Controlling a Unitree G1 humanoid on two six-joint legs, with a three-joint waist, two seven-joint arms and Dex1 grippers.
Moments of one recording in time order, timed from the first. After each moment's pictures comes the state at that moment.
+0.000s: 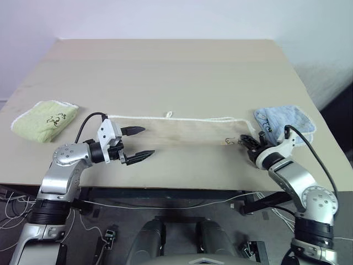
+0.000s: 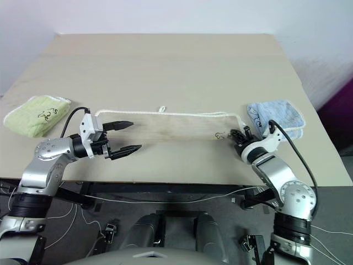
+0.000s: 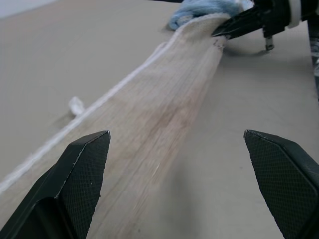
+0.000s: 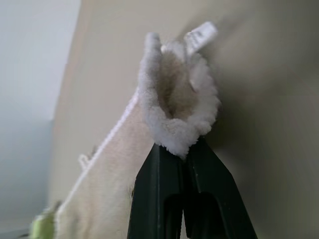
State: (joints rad) left arm -0.28 0.62 0.04 0.03 -0.40 0.13 -1.10; right arm -0.14 -0.38 -0.41 -0.17 1.58 0.74 -0.43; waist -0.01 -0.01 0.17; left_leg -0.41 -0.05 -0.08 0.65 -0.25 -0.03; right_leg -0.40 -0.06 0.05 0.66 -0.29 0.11
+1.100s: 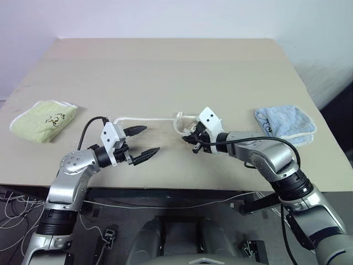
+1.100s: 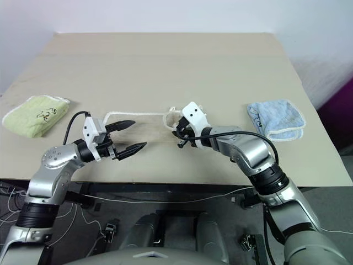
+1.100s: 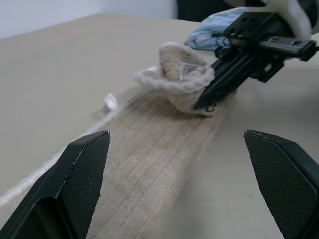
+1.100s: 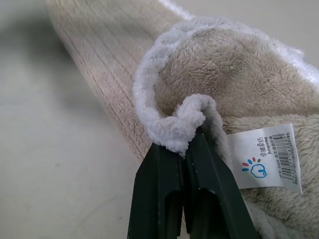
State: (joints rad) left arm -0.20 0.54 0.04 -0.09 -0.40 0.13 -0.96; right arm -0.63 -0.53 0.38 -0.11 0.51 0.81 0.49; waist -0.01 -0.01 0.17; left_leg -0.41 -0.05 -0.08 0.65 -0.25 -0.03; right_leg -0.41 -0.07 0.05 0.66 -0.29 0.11
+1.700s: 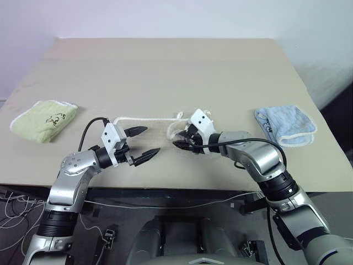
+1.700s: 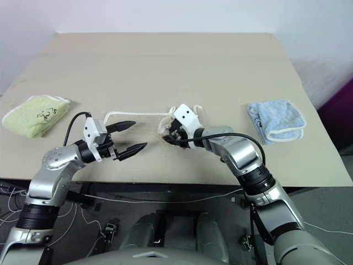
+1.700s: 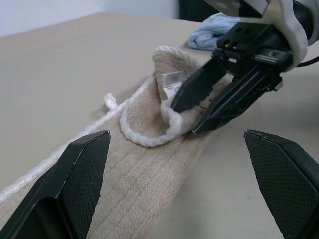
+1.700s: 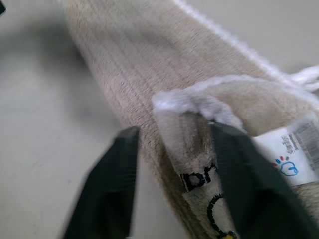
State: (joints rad) left arm -0.20 0.54 0.04 -0.09 -0.40 0.14 -0.95; right arm -0.62 -0.42 0.33 -0.10 0.40 0.82 0.57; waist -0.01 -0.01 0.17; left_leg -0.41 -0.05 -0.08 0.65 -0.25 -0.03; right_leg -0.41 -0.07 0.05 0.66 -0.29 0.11
